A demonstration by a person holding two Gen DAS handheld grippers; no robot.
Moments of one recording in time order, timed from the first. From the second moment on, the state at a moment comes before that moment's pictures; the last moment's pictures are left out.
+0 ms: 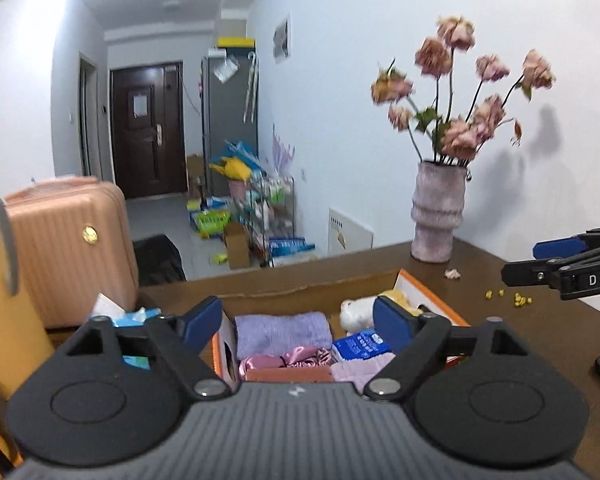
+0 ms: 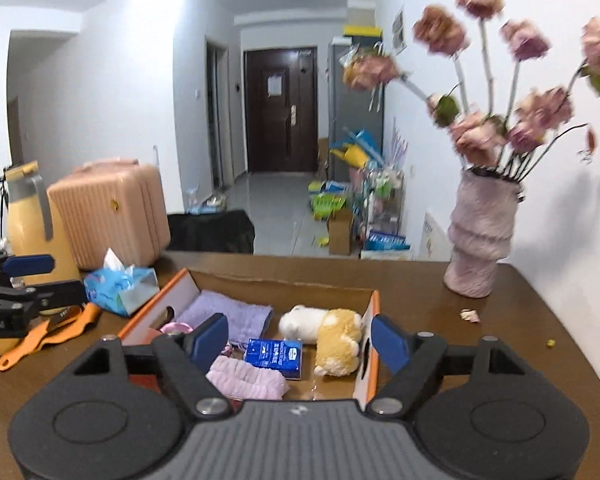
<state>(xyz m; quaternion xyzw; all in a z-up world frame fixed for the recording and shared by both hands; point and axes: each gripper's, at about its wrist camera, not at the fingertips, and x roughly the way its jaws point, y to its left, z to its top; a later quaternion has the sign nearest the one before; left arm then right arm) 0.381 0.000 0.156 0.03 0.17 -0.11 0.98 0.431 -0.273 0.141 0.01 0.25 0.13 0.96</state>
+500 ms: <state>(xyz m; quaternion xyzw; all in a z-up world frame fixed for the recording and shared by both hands) 0.209 0.011 0.144 0.03 0.10 -0.08 0.99 0.263 -0.268 0.142 0.02 0.14 0.15 0.98</state>
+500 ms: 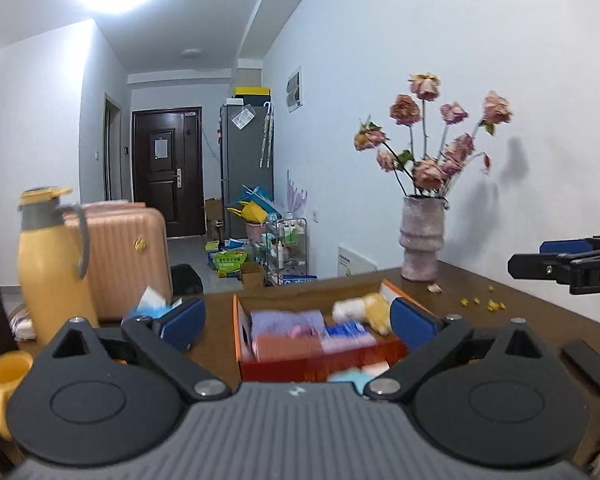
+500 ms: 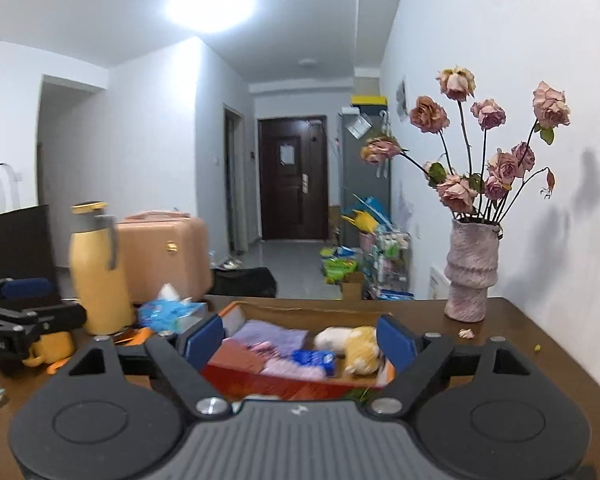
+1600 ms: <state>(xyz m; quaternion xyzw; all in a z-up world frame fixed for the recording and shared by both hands) 0.195 -0.011 0.021 0.00 0.25 -0.11 0.96 0.187 -0.301 -0.002 0.11 0.25 0.11 0.96</state>
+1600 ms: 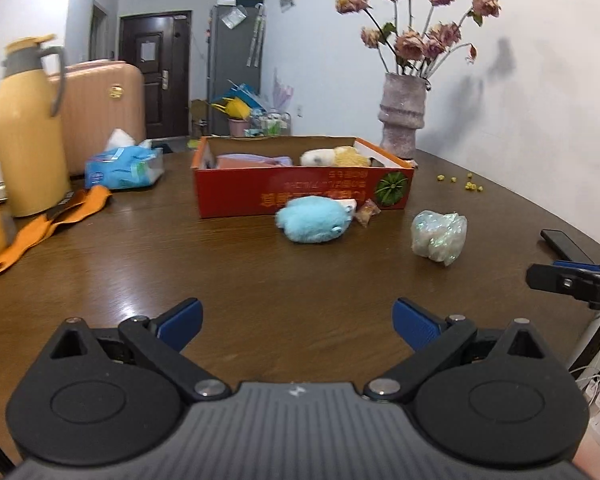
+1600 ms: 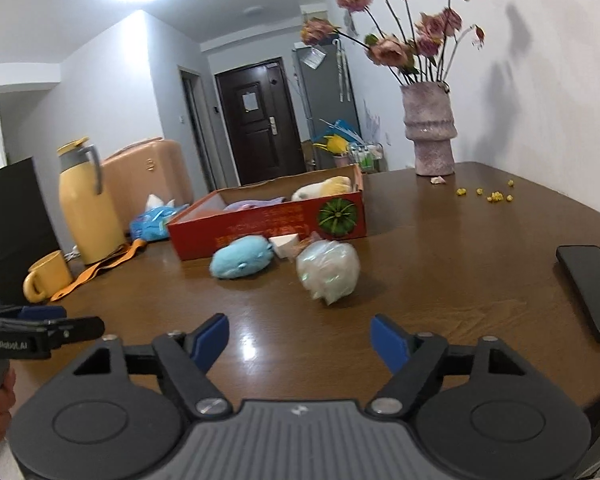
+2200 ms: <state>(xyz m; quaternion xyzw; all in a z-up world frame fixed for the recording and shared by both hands) 0.365 -0.105 0.014 -0.02 0.29 -0.28 0.91 0.318 -0.327 -0.034 0.22 0.29 0.11 0.93</state>
